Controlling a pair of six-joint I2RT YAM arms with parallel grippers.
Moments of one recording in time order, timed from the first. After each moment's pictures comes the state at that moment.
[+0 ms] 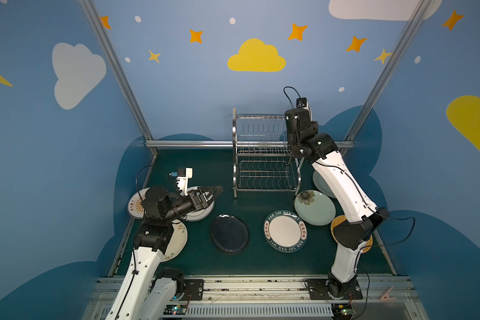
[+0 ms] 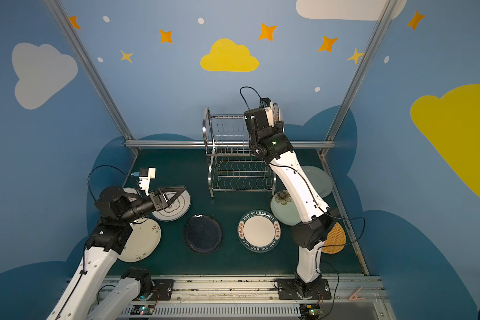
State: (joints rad) left arm -0.09 0.76 0.75 -0.11 0.85 -0.85; right arm 0.59 1.88 2.27 -0.86 0.88 0.10
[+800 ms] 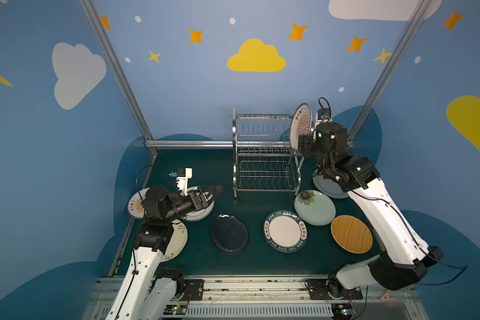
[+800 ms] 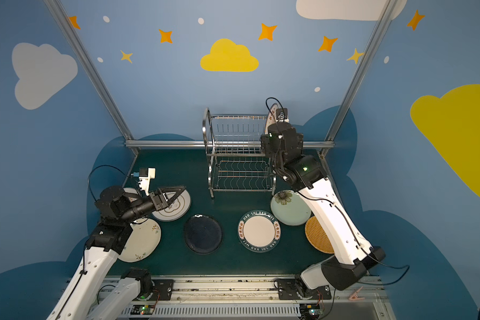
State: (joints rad) left arm -0.09 0.76 0.75 -0.13 0.82 -0.84; right arm 0.62 1.39 1.79 -0.76 0.63 0.10
